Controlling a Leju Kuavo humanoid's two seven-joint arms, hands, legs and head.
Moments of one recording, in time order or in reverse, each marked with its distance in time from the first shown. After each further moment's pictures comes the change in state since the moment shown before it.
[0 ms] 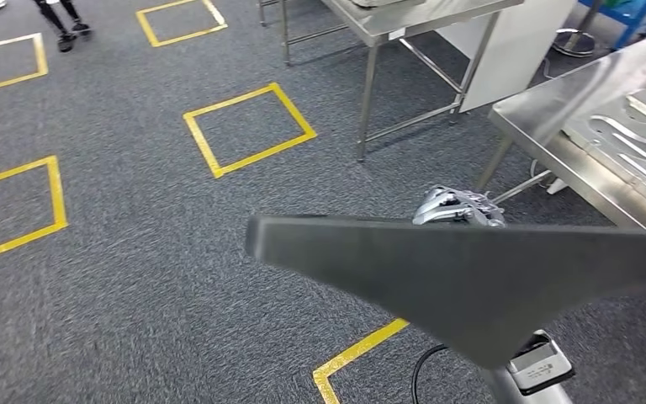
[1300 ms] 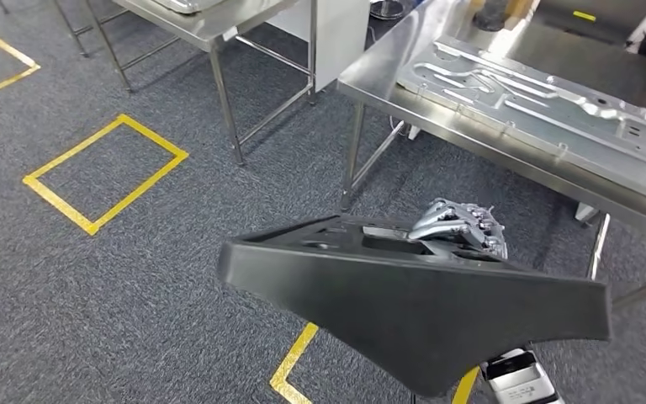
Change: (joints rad) left arm -0.004 0.156 -0.026 -0.012 -0.053 -0.046 0.008; right arm 0.054 0.002 -0.012 -0.023 0.104 -0.043 0.004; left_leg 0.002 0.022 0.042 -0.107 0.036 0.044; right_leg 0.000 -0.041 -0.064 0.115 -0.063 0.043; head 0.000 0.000
